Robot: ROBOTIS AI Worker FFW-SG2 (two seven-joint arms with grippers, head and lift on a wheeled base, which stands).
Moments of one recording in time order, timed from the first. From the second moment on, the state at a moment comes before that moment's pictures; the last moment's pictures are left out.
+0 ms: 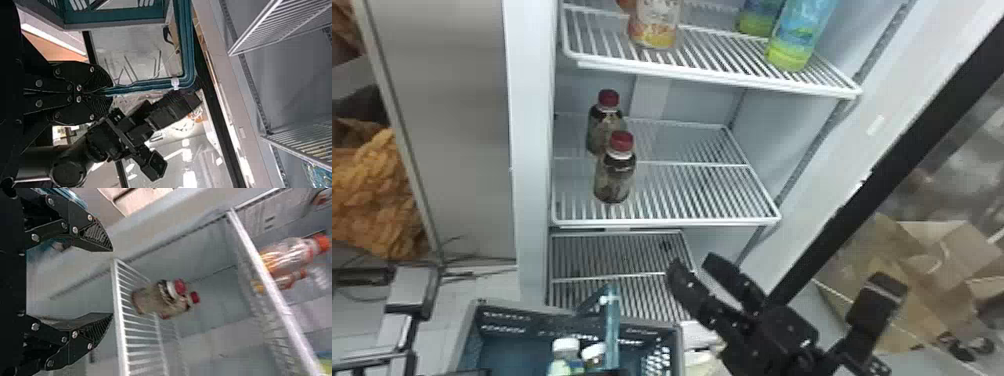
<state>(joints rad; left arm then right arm) 0.15 0.23 -0.03 -2.01 1.44 1.45 -0.24 0.81 -0.06 -0.23 -2.58 -0.47 0.51 0.36</state>
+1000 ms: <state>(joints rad) 0.16 0.23 -0.03 -2.01 1.45 1.45 -0.25 0.90 0.00 -0.18 -2.49 -0.38 0.06 0.25</state>
